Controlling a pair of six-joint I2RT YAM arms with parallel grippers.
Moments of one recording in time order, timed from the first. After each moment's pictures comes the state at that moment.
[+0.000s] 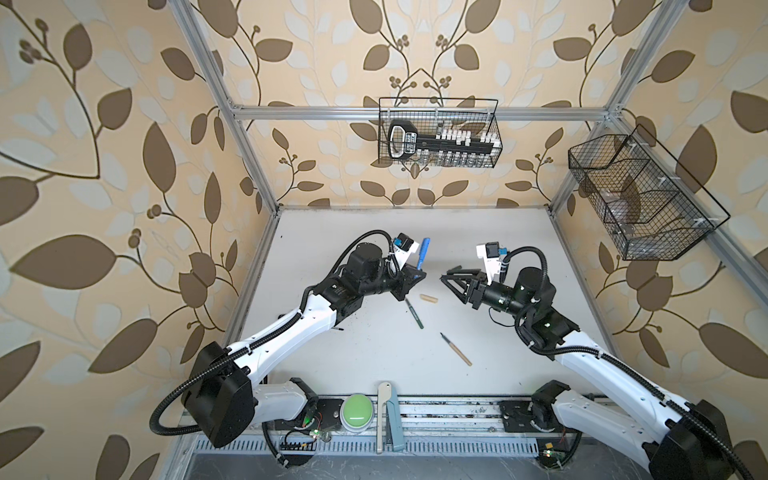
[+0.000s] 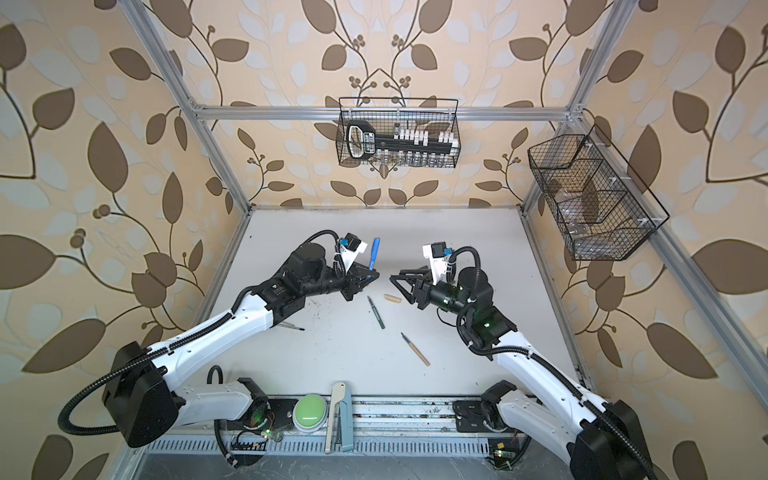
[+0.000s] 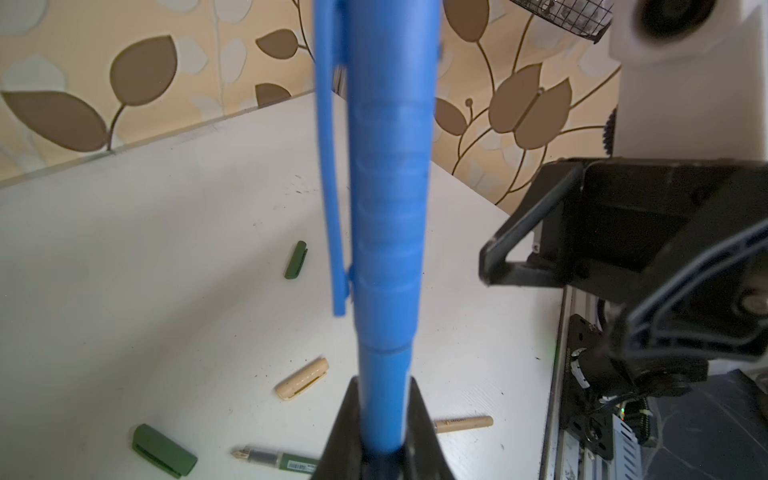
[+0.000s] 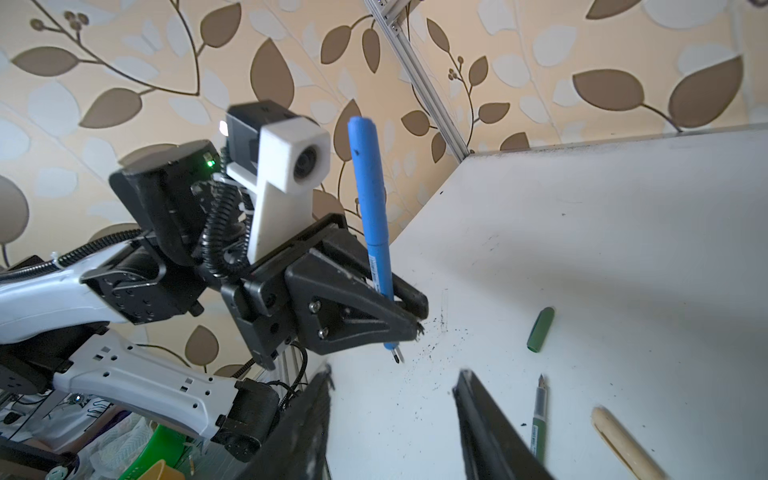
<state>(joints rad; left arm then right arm) -0.63 1.25 0.89 -0.03 0.44 -0.19 0.46 0.95 0.60 0.27 -0.53 0.56</state>
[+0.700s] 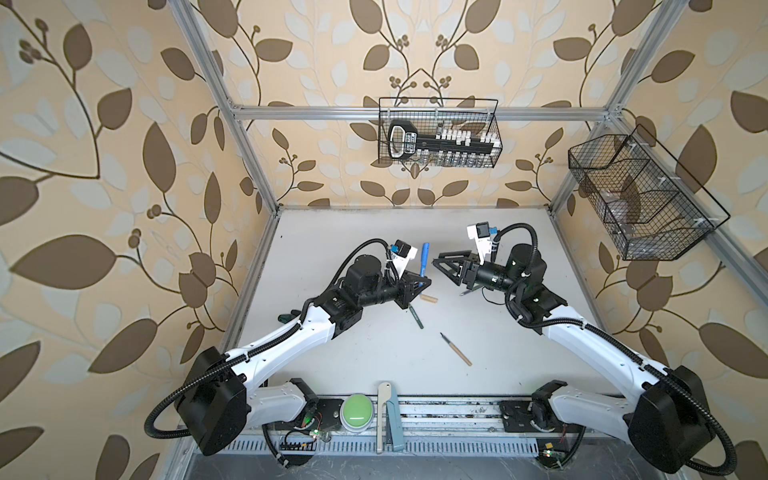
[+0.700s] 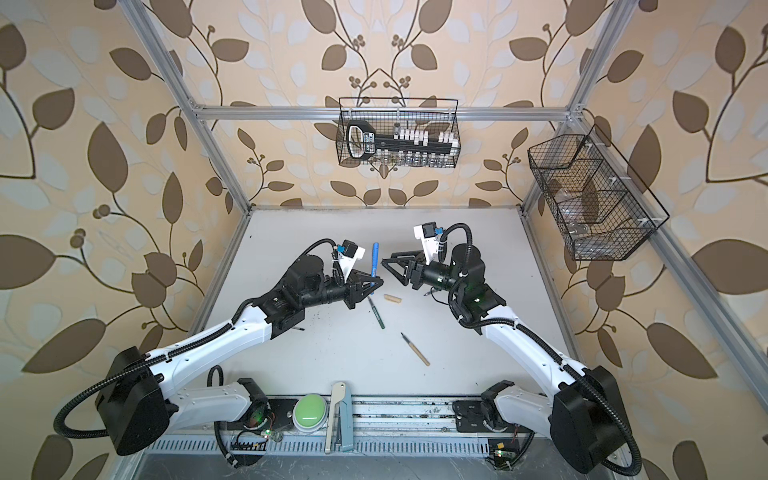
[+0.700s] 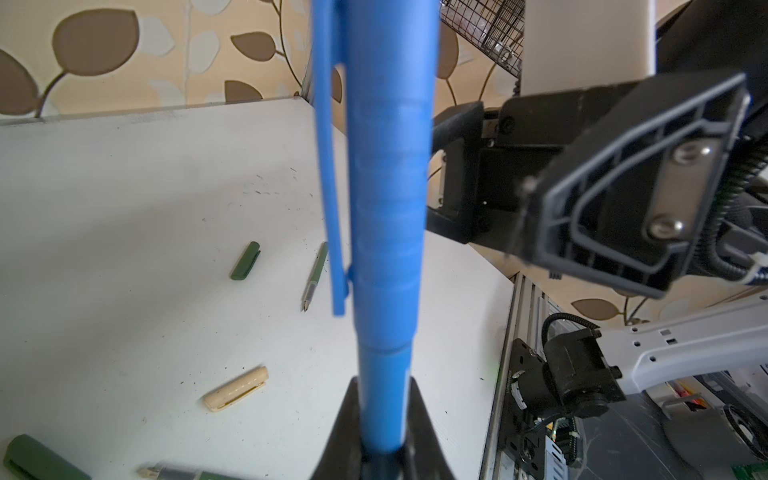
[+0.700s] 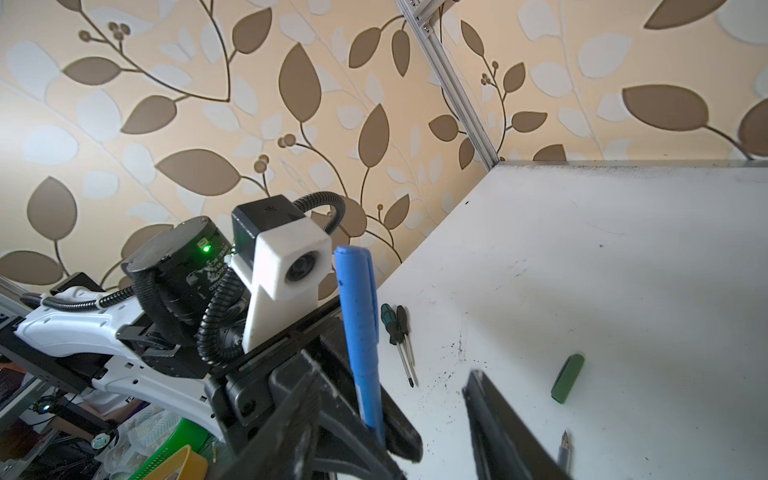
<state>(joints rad) -0.69 1.21 0.81 0.12 0.45 -0.35 0.43 1.18 0.78 0.35 -0.66 0.57</state>
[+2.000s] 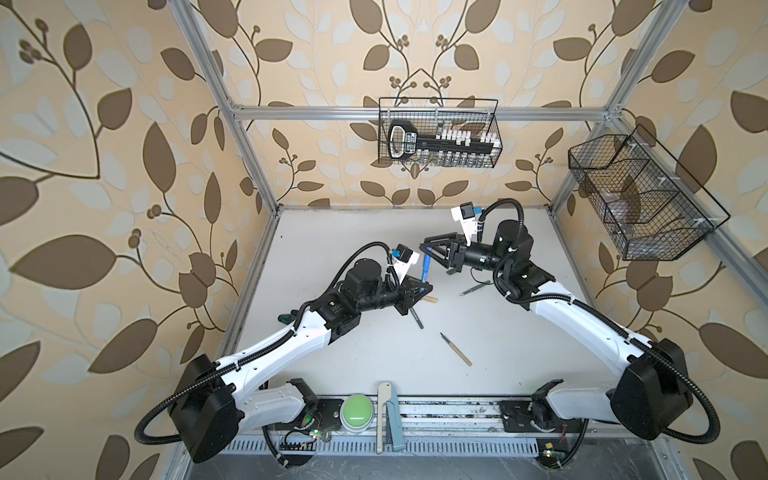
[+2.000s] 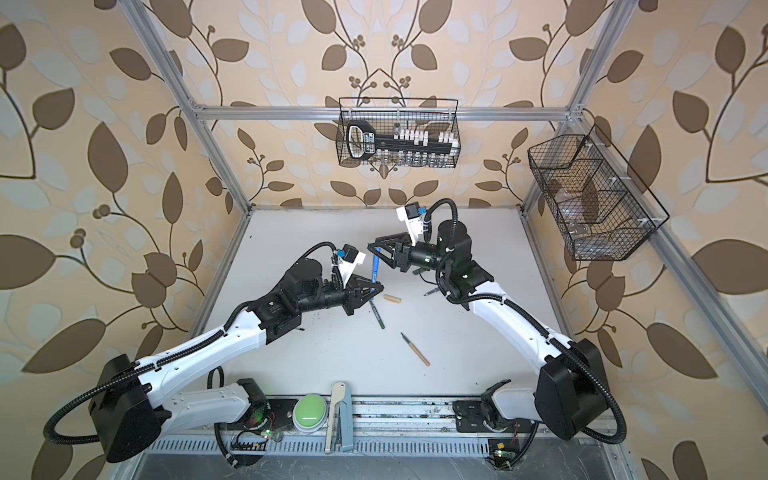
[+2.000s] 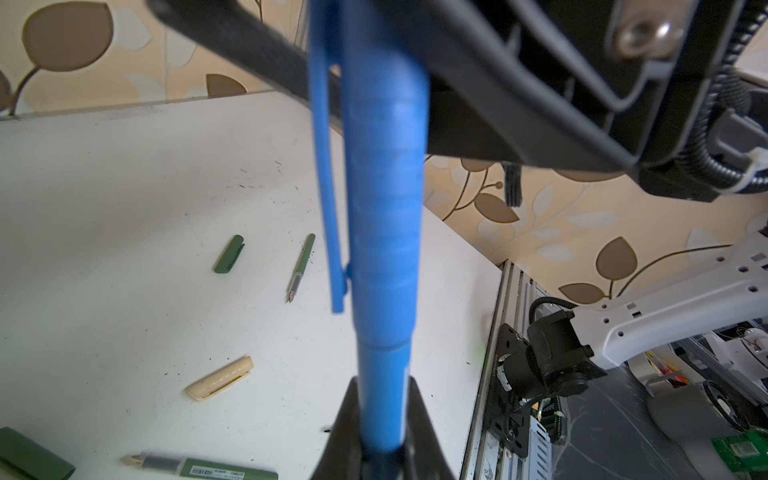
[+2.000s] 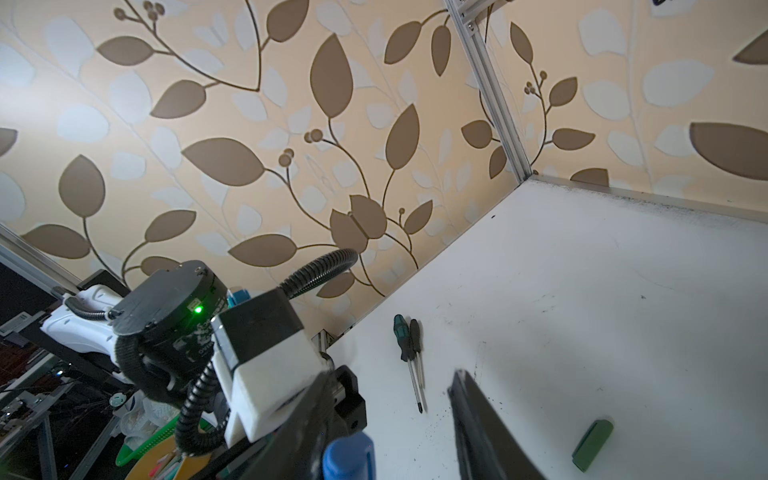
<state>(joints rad) -0.72 1.16 0.81 0.05 0.44 -0.34 0.46 1.34 1.02 0.25 -0.71 0.49</state>
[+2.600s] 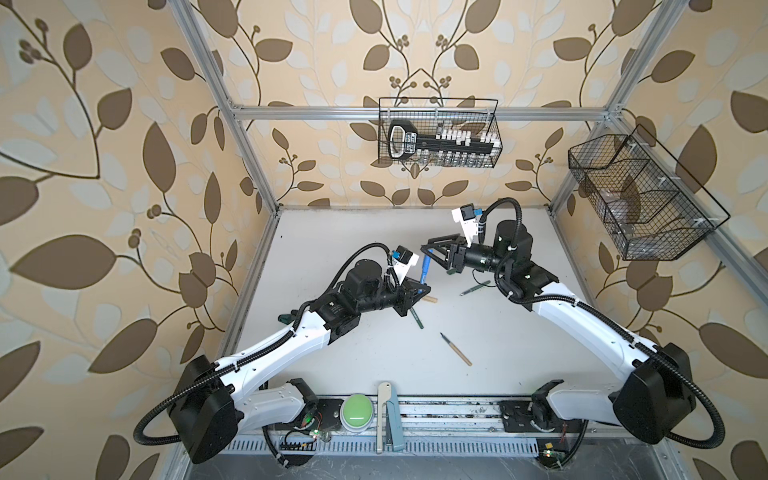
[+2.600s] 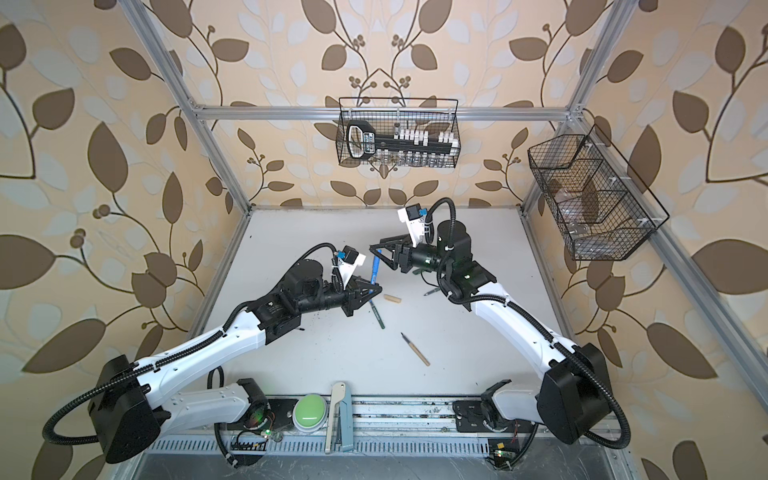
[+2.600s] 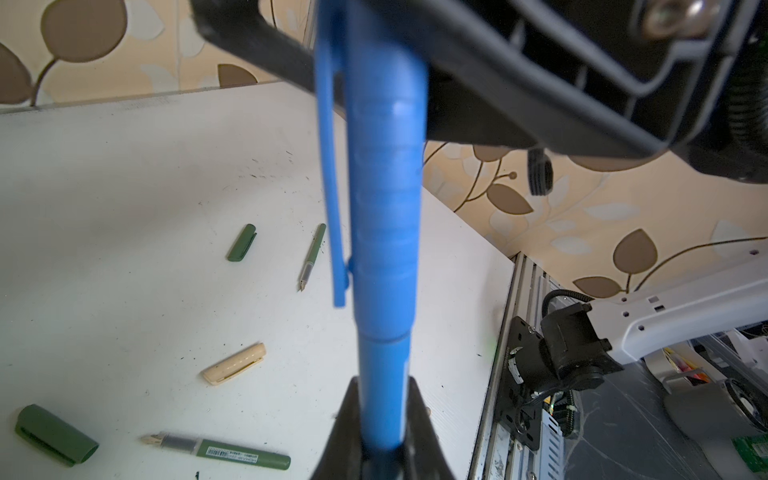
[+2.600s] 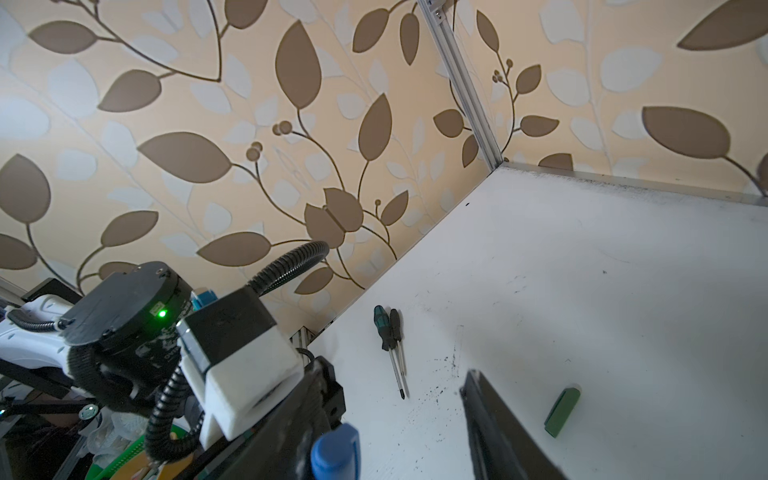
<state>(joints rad) -0.73 1.15 0.81 0.02 0.41 -0.32 0.46 1.30 1.03 0.14 -0.64 0.45</state>
